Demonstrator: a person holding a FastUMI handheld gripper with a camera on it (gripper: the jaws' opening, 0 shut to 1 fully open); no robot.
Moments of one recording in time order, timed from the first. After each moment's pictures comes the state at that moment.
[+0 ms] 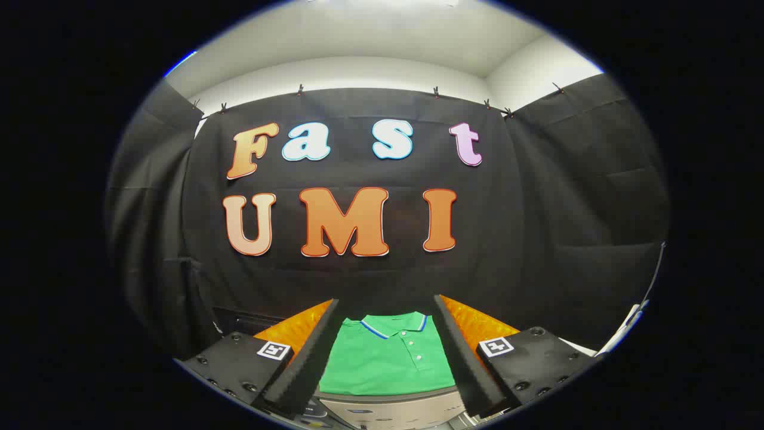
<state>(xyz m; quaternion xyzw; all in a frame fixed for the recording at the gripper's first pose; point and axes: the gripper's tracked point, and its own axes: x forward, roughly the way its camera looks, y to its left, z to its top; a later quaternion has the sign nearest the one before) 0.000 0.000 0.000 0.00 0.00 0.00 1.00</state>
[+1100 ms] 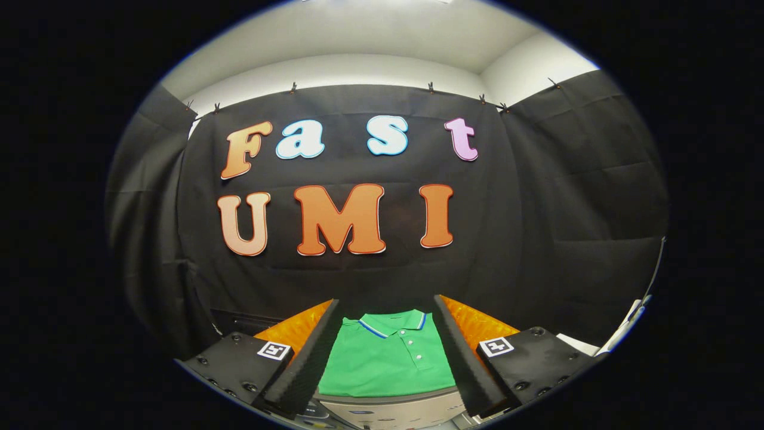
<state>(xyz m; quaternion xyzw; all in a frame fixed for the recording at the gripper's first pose) 0.010 -0.008 0.001 0.00 0.01 -0.01 1.00</state>
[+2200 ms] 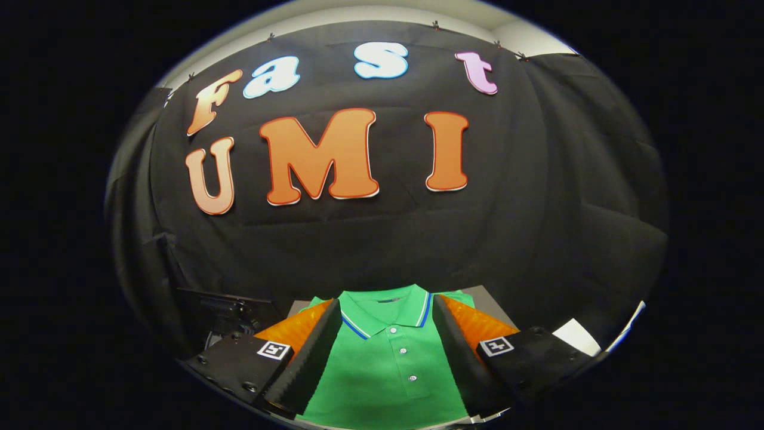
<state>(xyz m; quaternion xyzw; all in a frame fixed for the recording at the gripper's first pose) 0.189 -0.044 -0.092 0.02 0.19 0.00 0.98</state>
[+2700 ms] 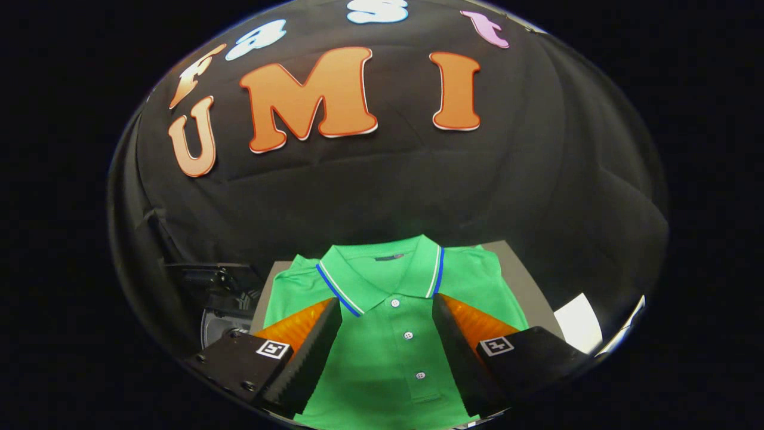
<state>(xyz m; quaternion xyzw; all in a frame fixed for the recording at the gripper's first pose) 0.214 -0.046 -0.175 0.03 0.33 0.01 0.94</state>
